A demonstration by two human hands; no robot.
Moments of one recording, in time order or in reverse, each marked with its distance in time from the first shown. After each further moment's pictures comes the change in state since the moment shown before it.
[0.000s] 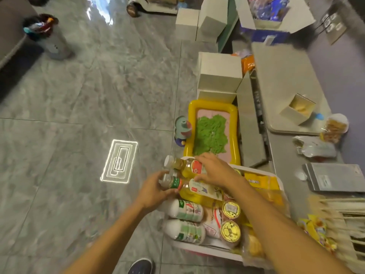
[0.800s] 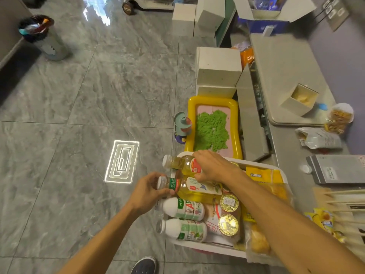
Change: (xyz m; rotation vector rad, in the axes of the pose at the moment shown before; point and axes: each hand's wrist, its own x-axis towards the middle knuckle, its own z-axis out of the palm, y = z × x) left_hand -0.006 -0.024 -0.005 -0.262 -0.043 -0.050; right_hand 0.008 -0.006 0.006 -0.166 0.021 -0.112
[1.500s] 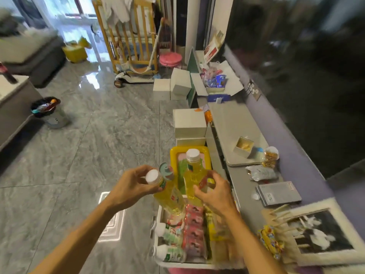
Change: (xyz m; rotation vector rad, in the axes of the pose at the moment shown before) left_hand -0.129 0.280 -0.060 0.223 -0.072 0.439; right_hand -0.196 -0.041 -0.147 0.841 0.805 0.277
